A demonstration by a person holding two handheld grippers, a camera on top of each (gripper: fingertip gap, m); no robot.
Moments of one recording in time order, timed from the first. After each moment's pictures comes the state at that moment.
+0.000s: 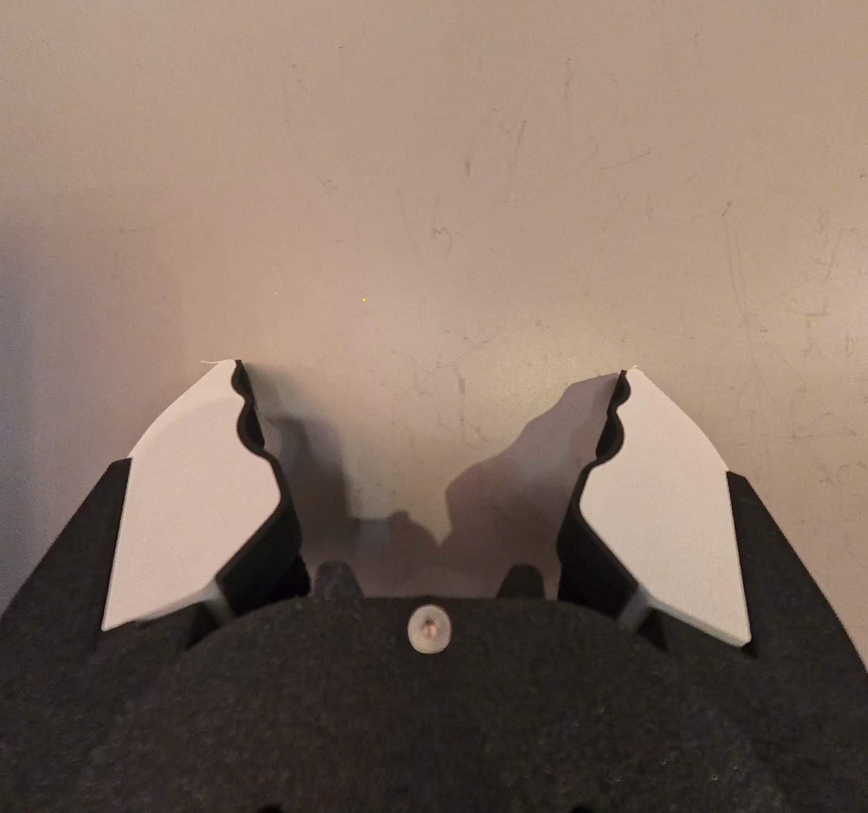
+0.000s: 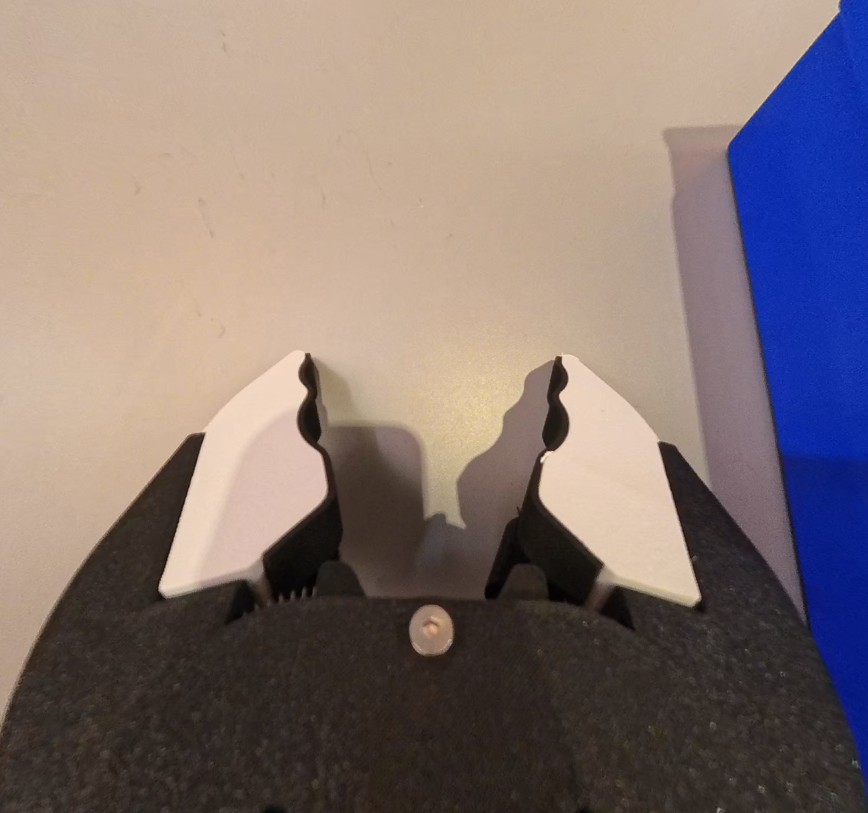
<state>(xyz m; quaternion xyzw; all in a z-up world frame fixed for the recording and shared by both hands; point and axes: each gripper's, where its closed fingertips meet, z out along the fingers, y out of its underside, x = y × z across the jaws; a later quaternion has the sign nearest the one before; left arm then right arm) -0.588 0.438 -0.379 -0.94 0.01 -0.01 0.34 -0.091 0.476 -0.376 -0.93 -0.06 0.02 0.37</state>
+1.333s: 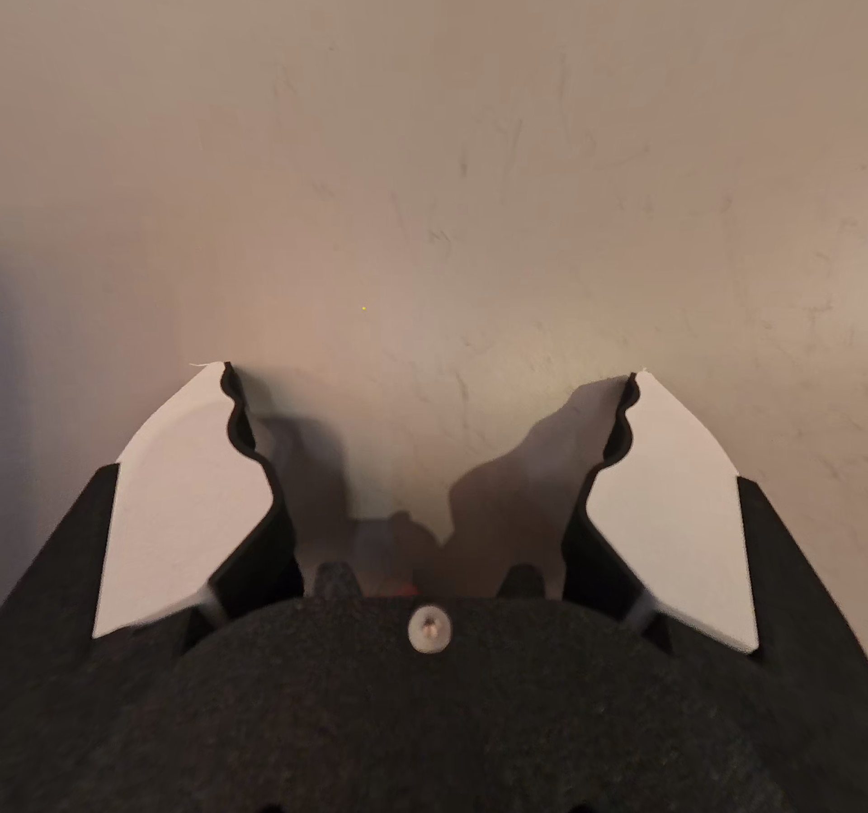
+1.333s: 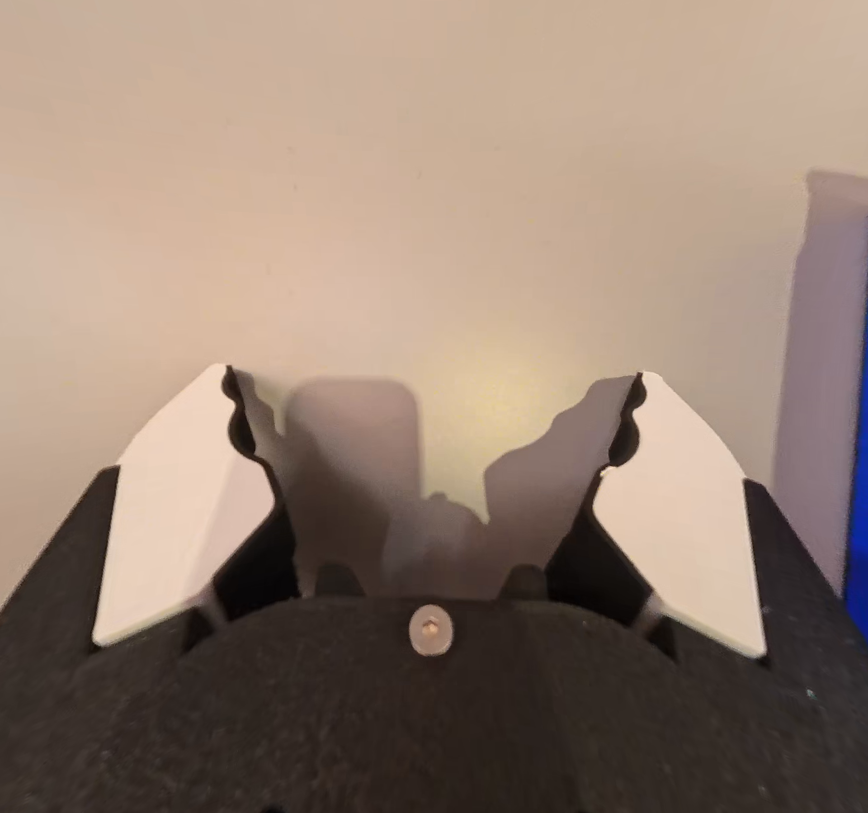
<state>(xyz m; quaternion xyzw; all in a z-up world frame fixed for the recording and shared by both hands) -0.588 0.441 -0.380 -0.94 0.03 -0.01 0.33 -0.117 0.473 -0.385 -0.93 -0.16 0.06 0.33</state>
